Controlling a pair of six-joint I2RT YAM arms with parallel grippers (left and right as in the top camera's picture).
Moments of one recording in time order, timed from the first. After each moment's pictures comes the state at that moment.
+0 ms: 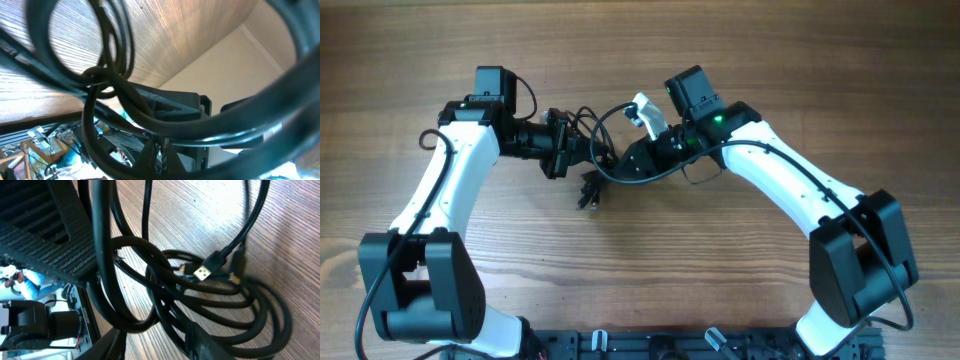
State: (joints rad) left arm -0.02 1.69 1.23 -0.93 1.07 -1.01; right arm 0.52 1.83 1.33 -0.59 -0.78 0.02
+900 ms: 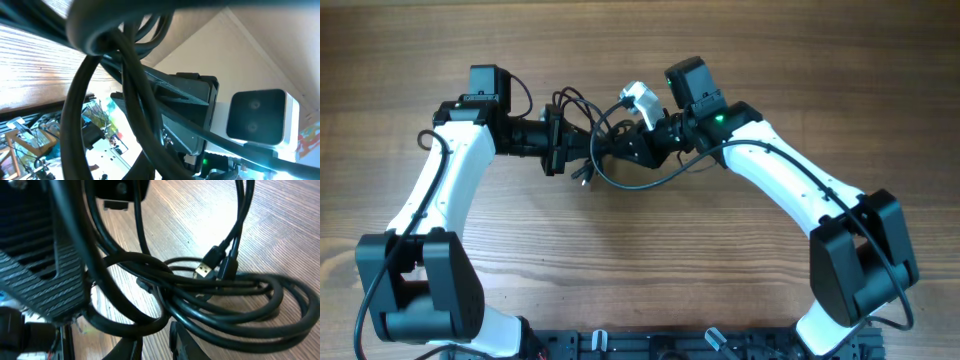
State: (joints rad) left arm 0.00 1.69 1.23 -0.92 1.18 -1.01; right arm 0.51 1.83 1.32 -0.43 -0.77 -0.07
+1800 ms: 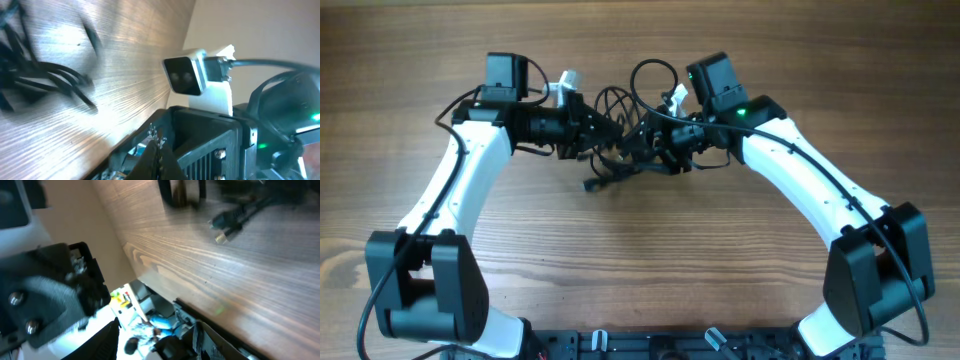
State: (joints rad) left arm -0.08 1.69 1.23 -0.67 1.13 -0.62; right arm 0.46 1.77 1.33 -0.57 -0.92 1.03
